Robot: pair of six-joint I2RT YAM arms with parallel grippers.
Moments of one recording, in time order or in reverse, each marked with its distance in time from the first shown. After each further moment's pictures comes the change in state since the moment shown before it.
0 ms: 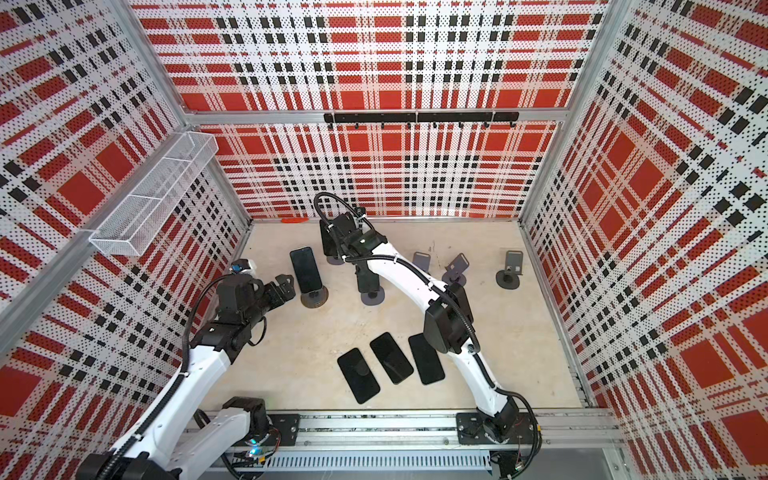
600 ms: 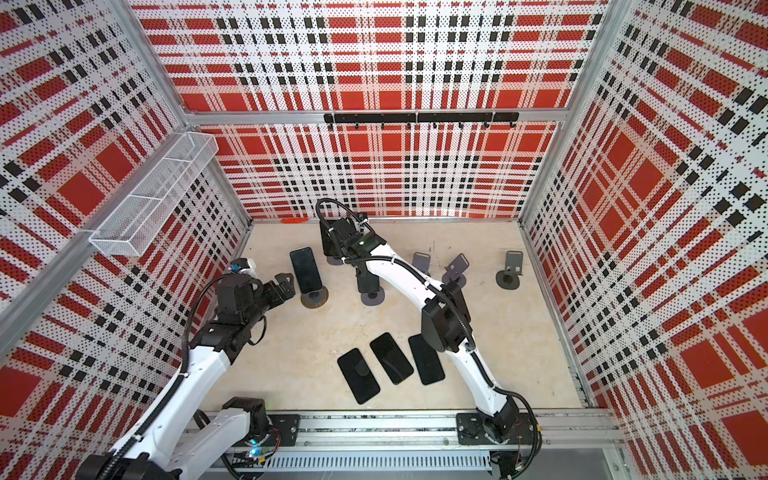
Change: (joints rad) left arm 0.006 -0.005 0.000 0.014 0.013 -0.005; right arm -0.006 0.034 -0.003 -0.023 -0.015 0.028
